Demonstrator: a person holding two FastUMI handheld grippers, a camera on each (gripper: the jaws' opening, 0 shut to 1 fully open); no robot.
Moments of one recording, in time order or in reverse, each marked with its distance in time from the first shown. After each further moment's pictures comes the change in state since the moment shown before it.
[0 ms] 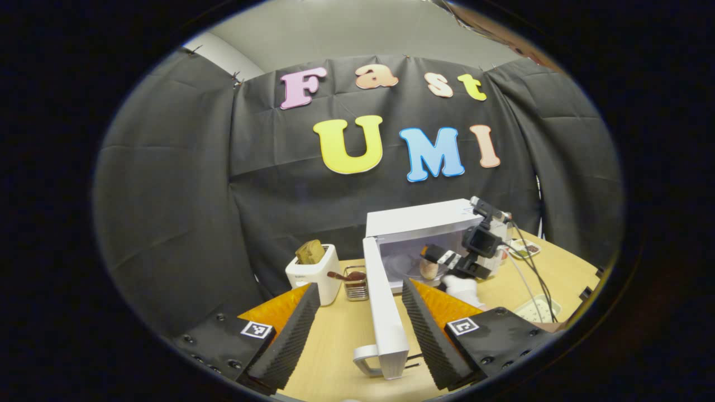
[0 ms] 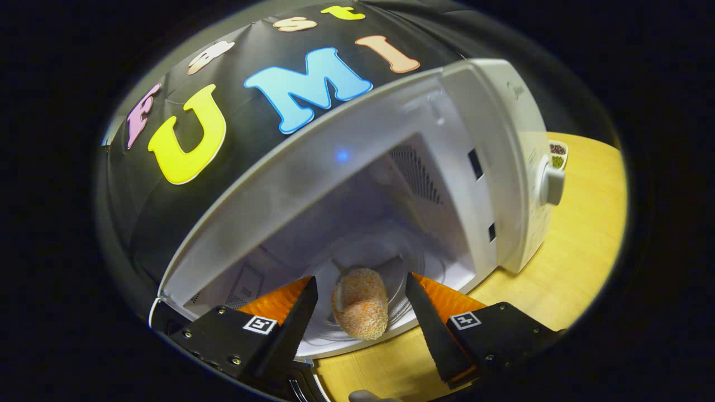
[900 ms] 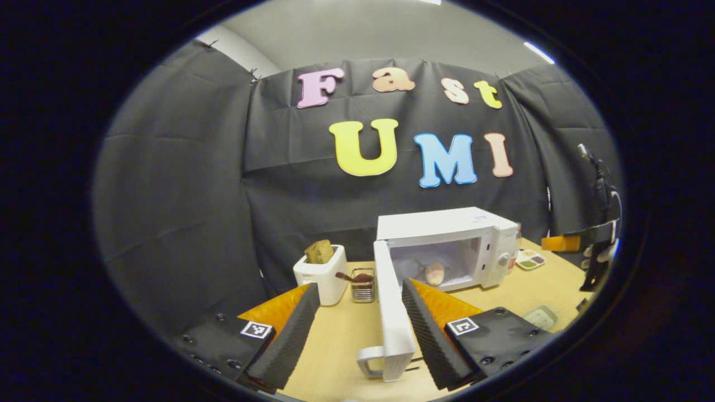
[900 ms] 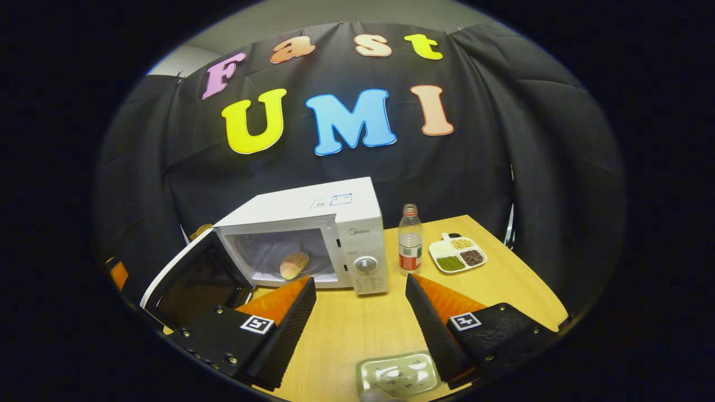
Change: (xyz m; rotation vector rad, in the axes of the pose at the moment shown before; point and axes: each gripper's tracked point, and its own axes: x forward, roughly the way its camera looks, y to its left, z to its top) left arm -0.003 0.028 -0.011 -0.043 0.001 0.074; right arm -0.248 -0.143 0.140 -0.489 0.050 0.055
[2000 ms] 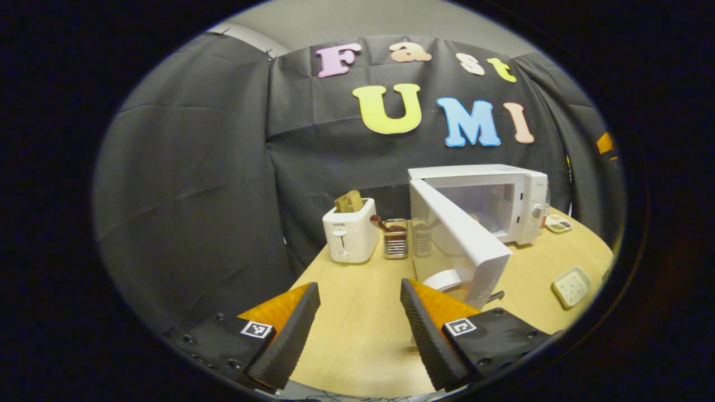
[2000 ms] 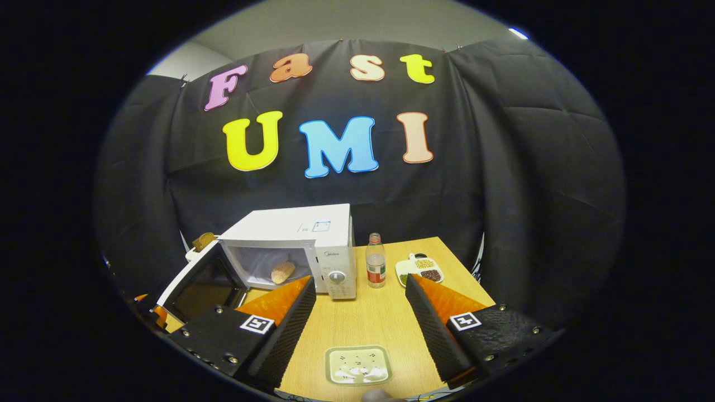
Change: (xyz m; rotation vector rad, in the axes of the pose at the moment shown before) left arm 0.003 0.041 -0.127 0.013 0.129 0.082; right arm -0.085 -0.037 0.063 -0.046 -0.059 -0.040
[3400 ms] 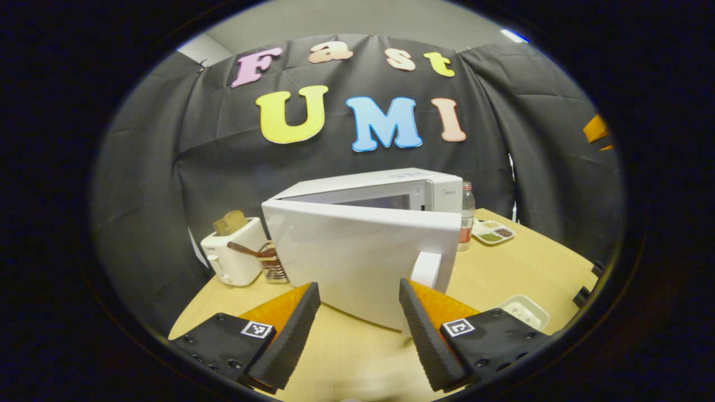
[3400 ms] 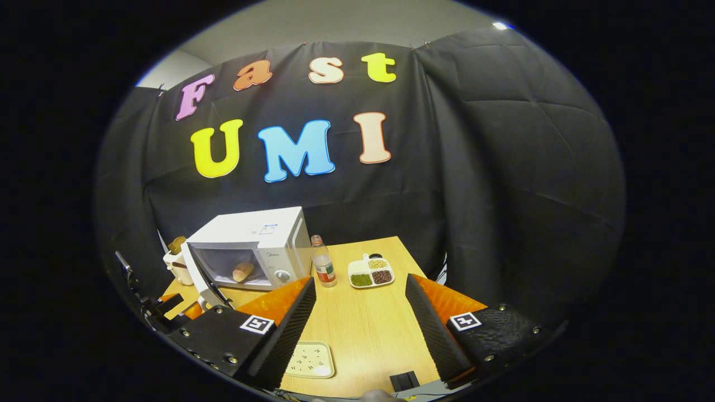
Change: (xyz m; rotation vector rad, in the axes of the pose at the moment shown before) left arm 0.041 -0.284 0.056 0.046 -0.043 -0.317; right arm -0.022 -0.141 0.009 0.040 0.015 -0.112
